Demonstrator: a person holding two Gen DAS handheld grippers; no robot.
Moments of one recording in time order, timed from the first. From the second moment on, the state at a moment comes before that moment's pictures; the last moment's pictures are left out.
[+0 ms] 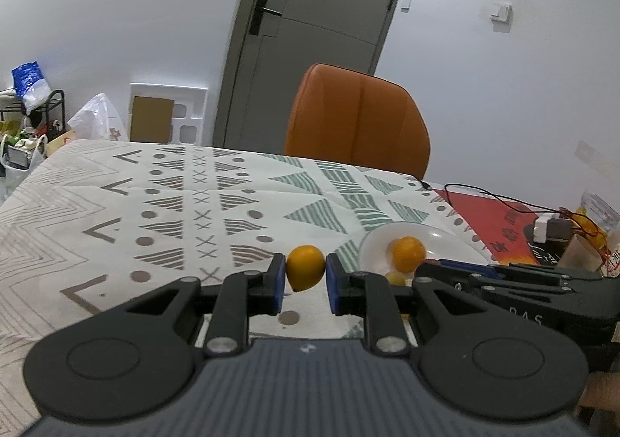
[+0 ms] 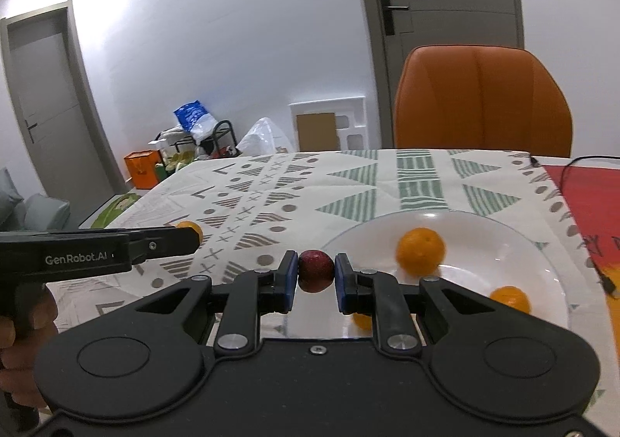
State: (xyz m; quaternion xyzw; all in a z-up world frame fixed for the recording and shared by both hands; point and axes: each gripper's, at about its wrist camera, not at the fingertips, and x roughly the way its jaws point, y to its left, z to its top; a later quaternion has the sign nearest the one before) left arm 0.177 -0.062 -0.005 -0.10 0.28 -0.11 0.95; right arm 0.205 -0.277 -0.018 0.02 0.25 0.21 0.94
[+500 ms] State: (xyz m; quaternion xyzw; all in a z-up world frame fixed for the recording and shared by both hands) left arm 0.182 -0.105 -0.009 -0.09 0.28 -0.15 0.94; right arm 0.201 -0.320 -0.020 0.03 0.25 0.18 0.95
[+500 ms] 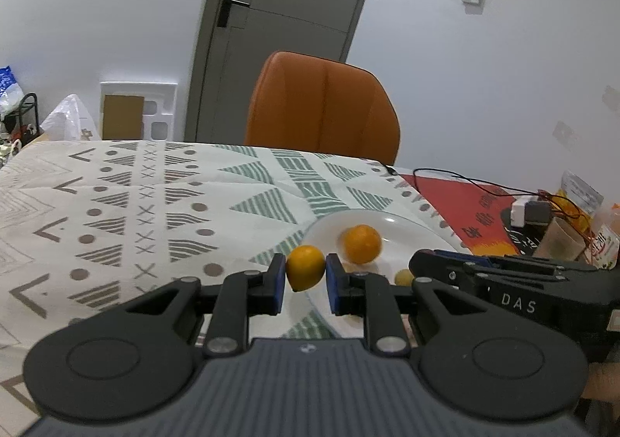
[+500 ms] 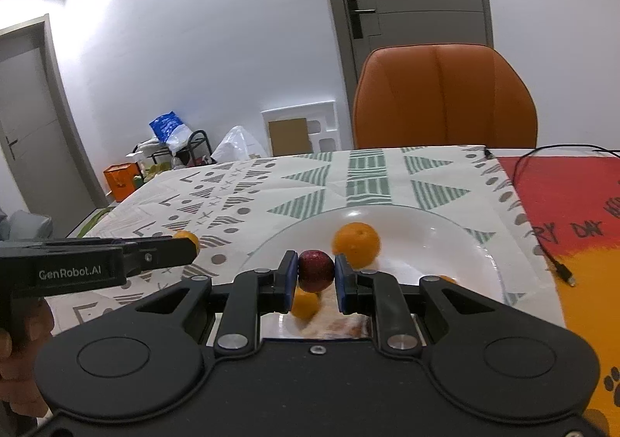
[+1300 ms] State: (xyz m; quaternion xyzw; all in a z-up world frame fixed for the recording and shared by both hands) left arm 0.200 -0.137 -0.017 -0.08 0.30 -0.15 0.94; right arm 0.213 -0.354 -0.024 0.05 0.25 0.15 0.96
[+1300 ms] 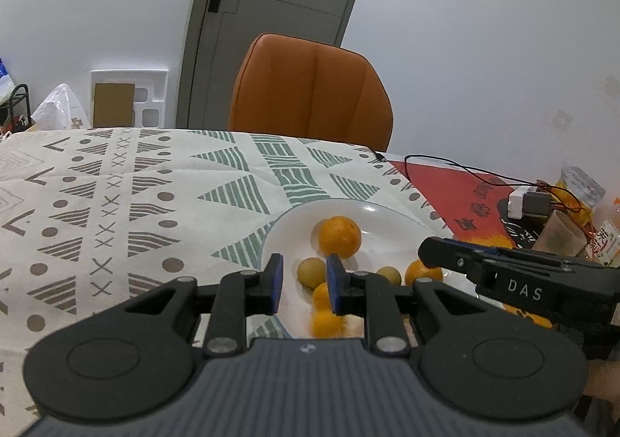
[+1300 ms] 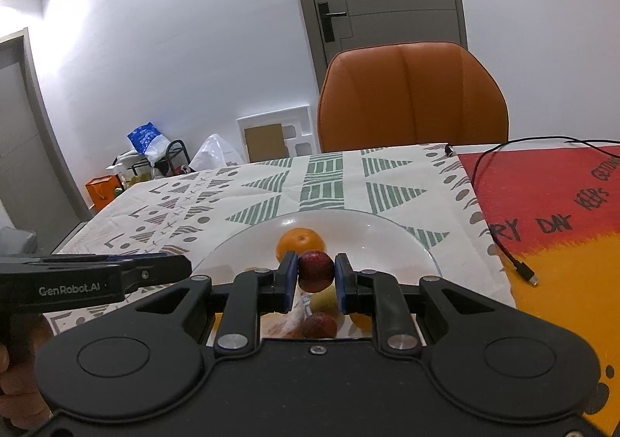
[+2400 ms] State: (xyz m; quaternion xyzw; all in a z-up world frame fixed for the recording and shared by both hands) left arm 0.188 -0.082 -0.012 -0.10 0.31 -0.06 0.94; right arm 0.208 -0.330 -0.032 0.06 0.26 0.16 0.95
